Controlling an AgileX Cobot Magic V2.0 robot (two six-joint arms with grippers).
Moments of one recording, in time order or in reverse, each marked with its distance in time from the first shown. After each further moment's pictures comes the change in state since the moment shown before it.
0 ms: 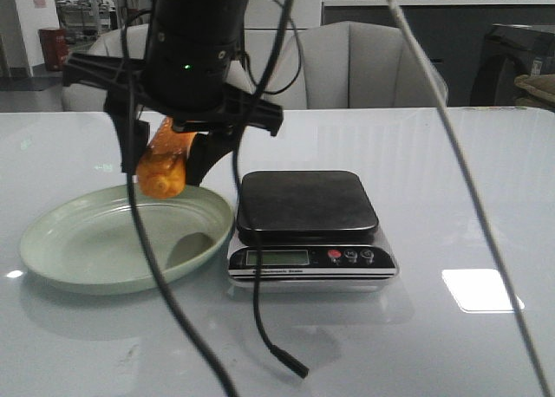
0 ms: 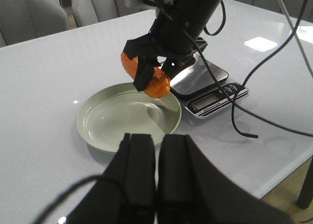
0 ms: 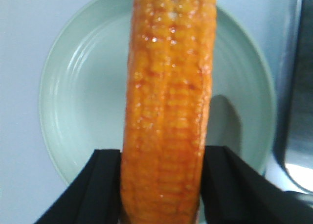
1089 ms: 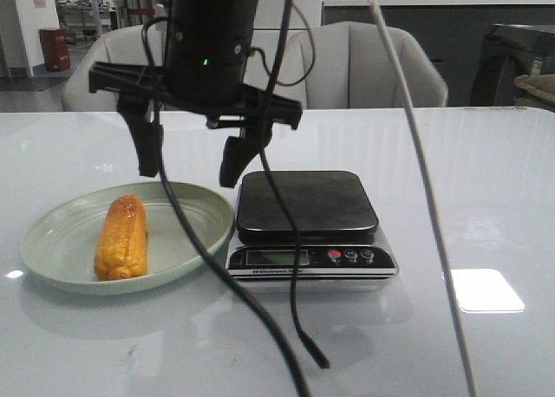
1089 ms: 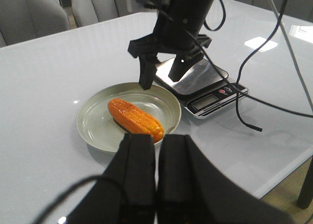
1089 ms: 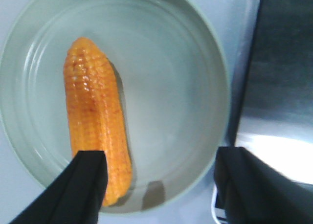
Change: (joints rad) left arm 0.000 0.000 0.000 0.000 0.000 0.000; right arm -0.055 0.030 -0.126 0.026 0.237 -0.073
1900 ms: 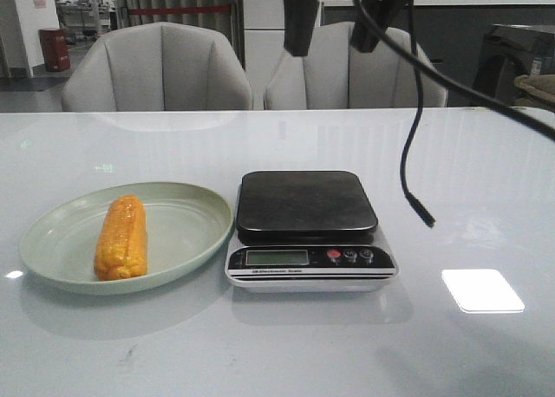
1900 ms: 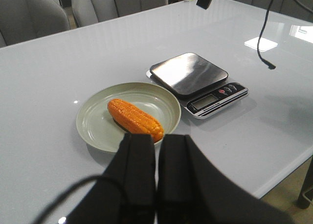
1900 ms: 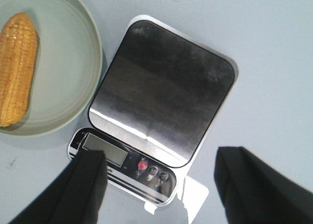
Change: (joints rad) left arm 0.000 0.000 0.000 0.000 0.000 0.000; right arm -0.238 -0.249 -0.015 0.004 0.244 -0.604
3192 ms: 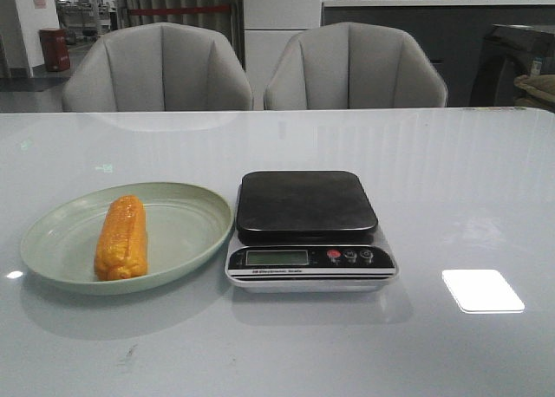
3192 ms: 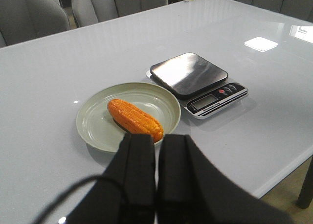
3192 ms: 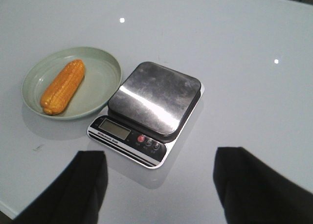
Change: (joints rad) left arm 0.000 0.000 0.000 0.000 0.000 0.000; right arm -0.005 -1.240 1.265 -0.004 -0.739 -0.030
